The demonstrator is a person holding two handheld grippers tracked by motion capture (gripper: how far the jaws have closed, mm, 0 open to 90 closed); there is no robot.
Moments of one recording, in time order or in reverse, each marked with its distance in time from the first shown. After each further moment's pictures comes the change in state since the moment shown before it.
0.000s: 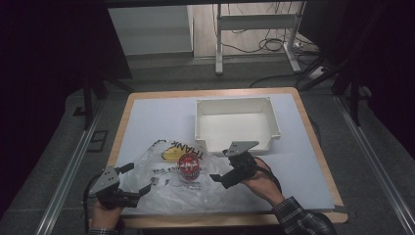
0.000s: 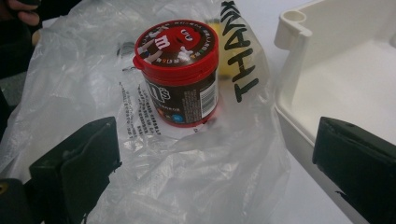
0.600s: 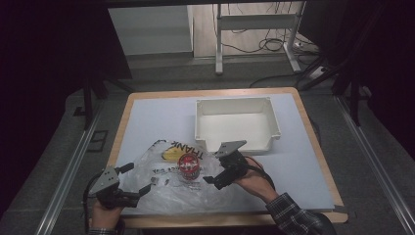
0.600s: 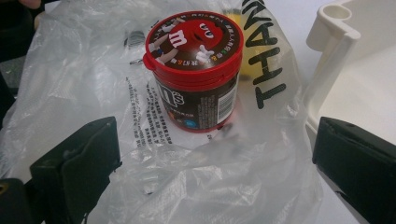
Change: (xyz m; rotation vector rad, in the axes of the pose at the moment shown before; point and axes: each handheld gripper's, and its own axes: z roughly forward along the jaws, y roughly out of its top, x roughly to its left) left arm 0.000 0.000 0.000 0.000 0.003 0.000; right arm 0.006 0.010 0.021 0.064 0.034 -0.034
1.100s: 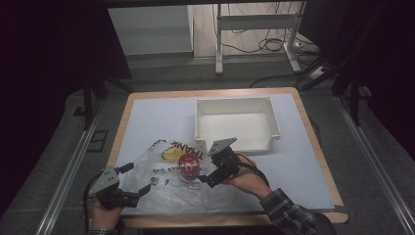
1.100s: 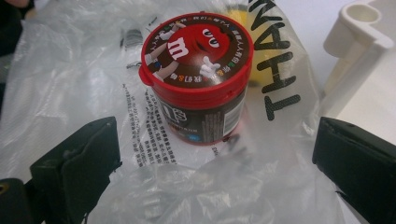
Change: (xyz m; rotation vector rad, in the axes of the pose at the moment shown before) left arm 0.000 0.000 0.000 0.001 0.004 0.001; right arm 0.002 0.014 0.018 0.053 0.000 0.017
